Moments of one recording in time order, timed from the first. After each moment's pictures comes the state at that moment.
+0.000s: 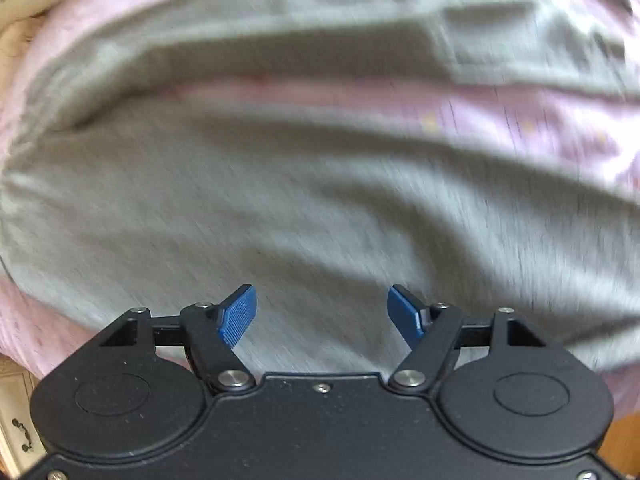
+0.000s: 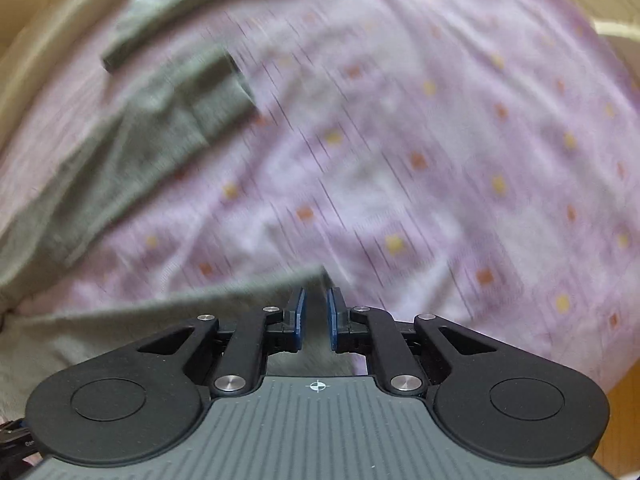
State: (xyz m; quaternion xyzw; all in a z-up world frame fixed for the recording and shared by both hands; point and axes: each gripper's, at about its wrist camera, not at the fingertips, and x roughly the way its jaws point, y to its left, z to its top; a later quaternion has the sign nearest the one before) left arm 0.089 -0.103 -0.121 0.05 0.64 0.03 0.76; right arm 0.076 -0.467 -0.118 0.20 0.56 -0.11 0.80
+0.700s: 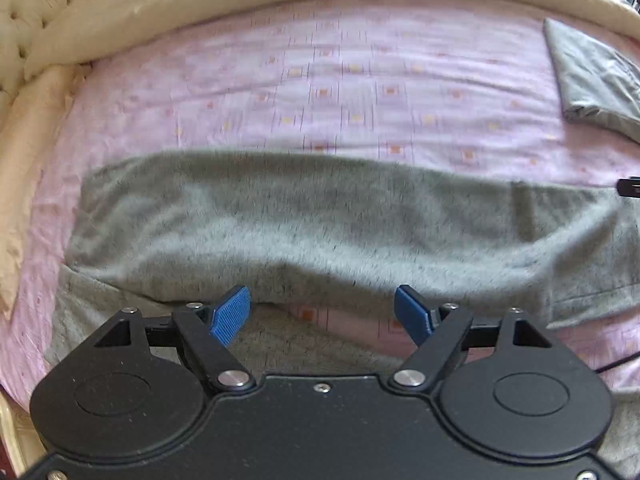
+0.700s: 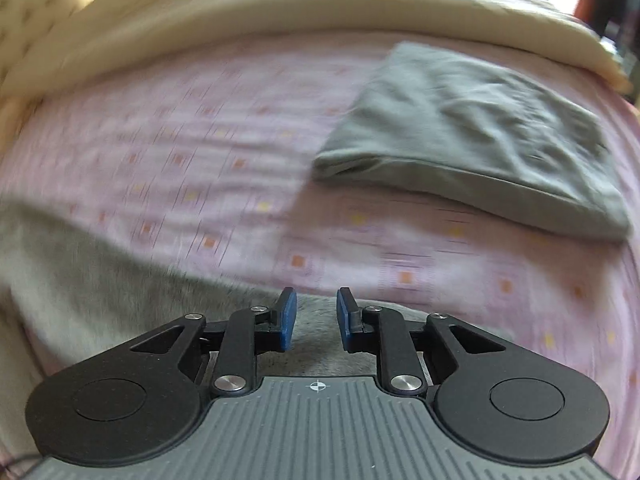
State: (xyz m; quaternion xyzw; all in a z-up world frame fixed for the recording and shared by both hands) left arm 0.220 -0.014 -0.052 0.04 0.59 0.06 0.80; right arm 0.317 -0.342 -0.140 -0.05 0.55 0.13 0.83
